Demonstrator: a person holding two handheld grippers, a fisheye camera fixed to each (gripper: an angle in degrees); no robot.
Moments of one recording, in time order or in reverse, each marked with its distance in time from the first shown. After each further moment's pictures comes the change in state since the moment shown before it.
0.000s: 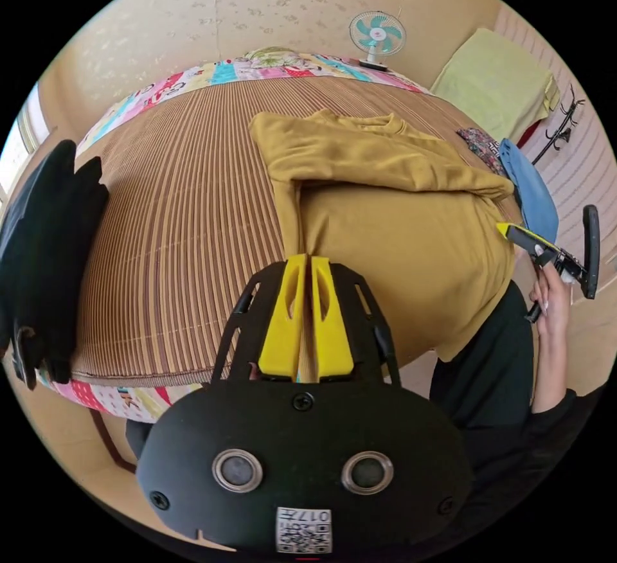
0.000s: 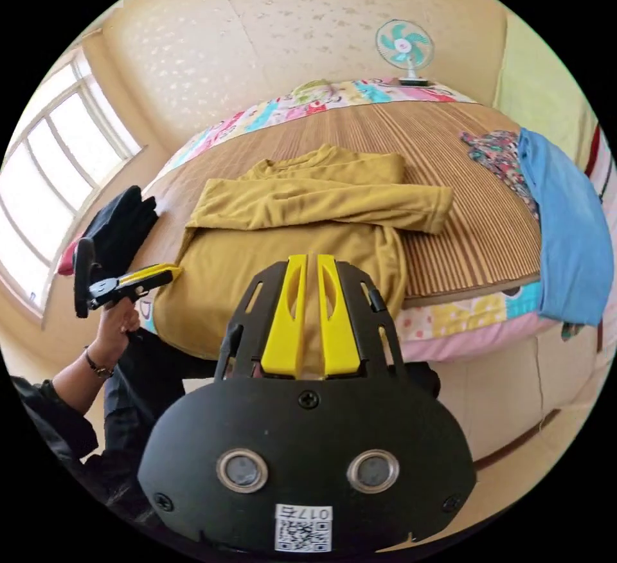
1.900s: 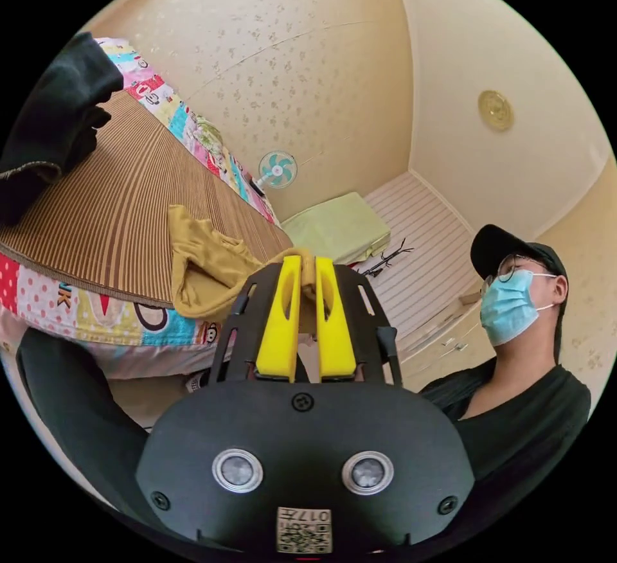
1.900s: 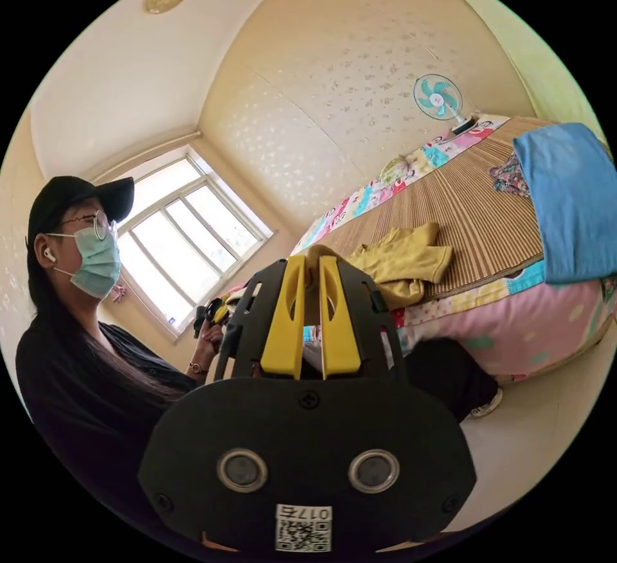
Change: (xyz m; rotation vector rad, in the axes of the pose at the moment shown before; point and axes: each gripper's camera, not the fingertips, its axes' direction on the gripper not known) left arm -0.252 -0.005 -0.493 0.517 0.943 -0.287; right arm -0.021 -0.041 -0.362 0.401 -0.713 0.037
